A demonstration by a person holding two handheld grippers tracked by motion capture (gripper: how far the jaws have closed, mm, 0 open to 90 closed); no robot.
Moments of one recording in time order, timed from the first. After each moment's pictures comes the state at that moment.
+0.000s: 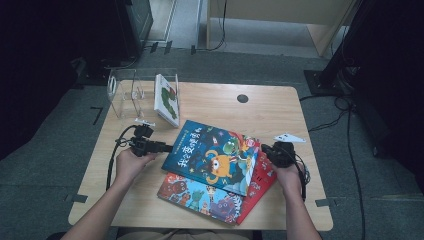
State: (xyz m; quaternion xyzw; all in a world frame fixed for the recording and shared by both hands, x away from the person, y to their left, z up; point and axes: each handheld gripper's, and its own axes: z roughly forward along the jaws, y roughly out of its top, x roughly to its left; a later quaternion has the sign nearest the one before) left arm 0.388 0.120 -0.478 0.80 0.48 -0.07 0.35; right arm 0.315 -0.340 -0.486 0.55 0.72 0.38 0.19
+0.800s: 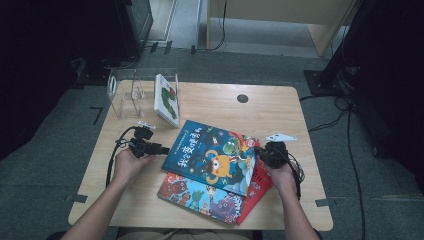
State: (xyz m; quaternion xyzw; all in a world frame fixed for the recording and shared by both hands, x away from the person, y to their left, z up) left arm 0.390 0.122 -0.491 0.83 0.47 -0.02 0.30; right arm 0.316 -0.319 -0.484 0.52 0.75 0.37 0.16
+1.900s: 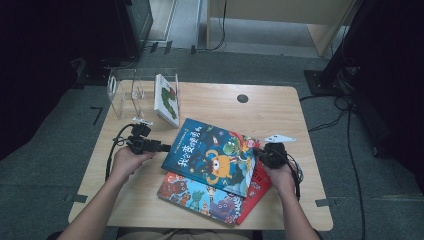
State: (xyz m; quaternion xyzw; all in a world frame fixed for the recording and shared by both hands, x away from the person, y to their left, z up) left arm 0.390 0.125 -0.473 0.81 0.47 -0.06 0.34; right arm 0.316 -0.318 -0.488 0.52 0.76 0.37 0.15
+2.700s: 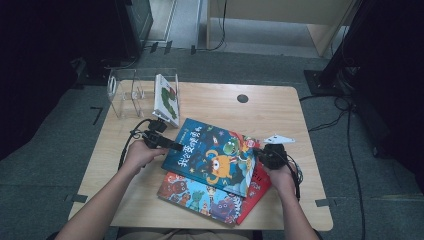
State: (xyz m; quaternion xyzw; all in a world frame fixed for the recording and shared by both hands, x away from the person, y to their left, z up) left arm 0.415 0.083 -0.479 0.84 0.45 -0.10 0.29; right arm 0.314 -0.317 -0.490 0.51 0.76 0.37 0.17
